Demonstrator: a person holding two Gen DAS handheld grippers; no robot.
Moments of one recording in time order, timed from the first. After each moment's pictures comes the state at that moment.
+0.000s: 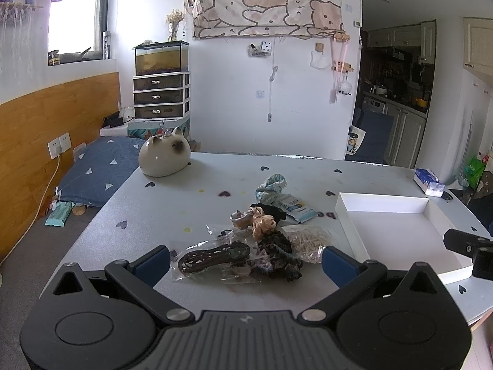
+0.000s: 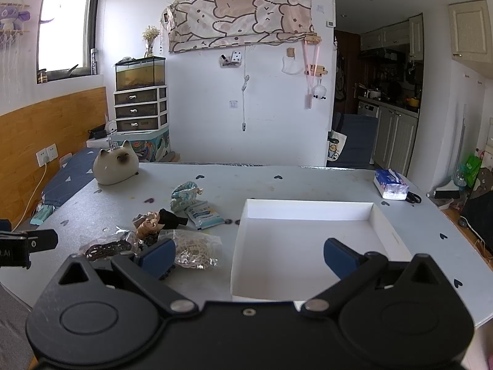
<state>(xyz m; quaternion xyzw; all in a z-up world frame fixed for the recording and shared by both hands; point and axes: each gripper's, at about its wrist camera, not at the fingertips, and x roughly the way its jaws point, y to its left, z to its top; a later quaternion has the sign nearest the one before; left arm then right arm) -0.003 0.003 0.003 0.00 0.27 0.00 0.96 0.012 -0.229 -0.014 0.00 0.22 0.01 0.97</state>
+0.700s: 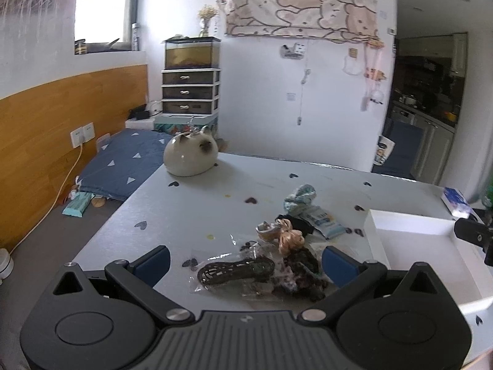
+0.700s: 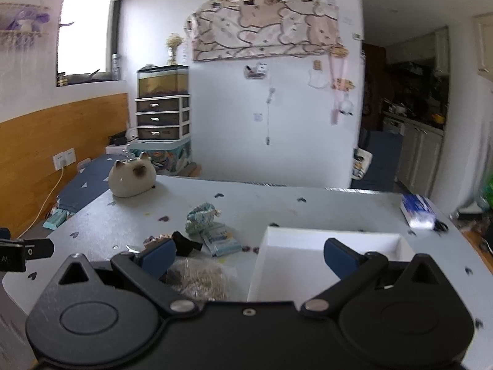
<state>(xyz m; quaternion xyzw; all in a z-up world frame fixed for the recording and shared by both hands) 0.031 0.020 0.008 -0.03 0.27 0.06 0.96 0.061 -0.227 -0.002 -0.01 0.20 0.06 0.98</state>
